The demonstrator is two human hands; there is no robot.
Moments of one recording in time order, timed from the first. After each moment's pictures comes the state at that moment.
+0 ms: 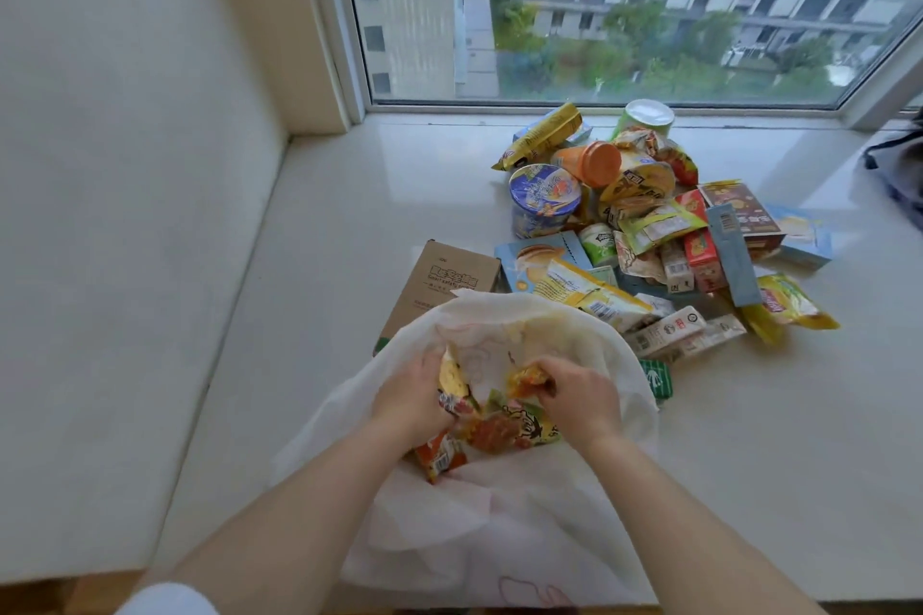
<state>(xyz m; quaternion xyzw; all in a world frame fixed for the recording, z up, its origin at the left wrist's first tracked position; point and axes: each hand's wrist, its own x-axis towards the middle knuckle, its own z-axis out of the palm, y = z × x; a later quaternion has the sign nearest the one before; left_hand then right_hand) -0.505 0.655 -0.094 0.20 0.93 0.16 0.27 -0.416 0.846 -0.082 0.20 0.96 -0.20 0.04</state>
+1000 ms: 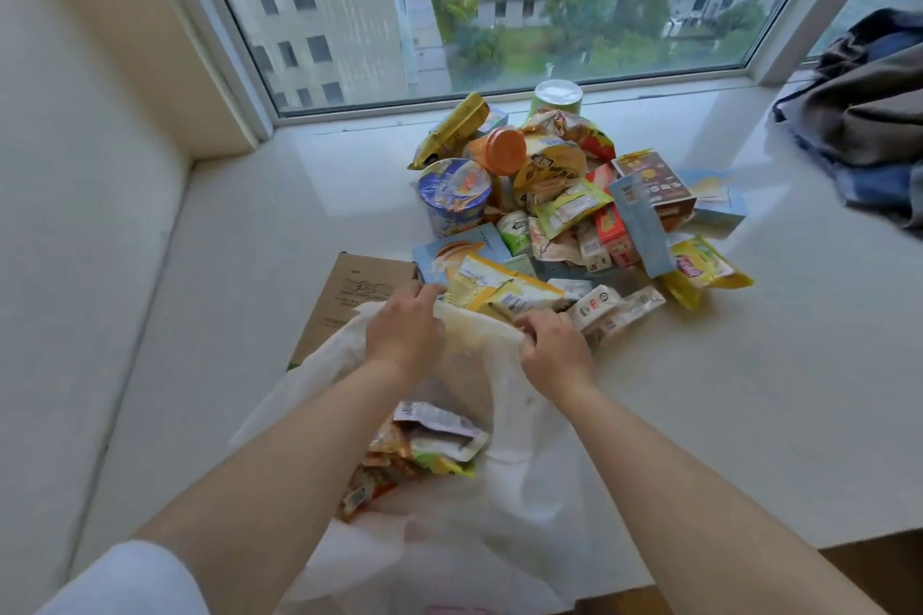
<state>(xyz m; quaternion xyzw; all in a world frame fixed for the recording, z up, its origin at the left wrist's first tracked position) -0.518 0.805 -0.055 0.25 0.95 0.17 0.10 -0.413 0.955 -0.081 0.28 0.92 -0.28 -0.01</state>
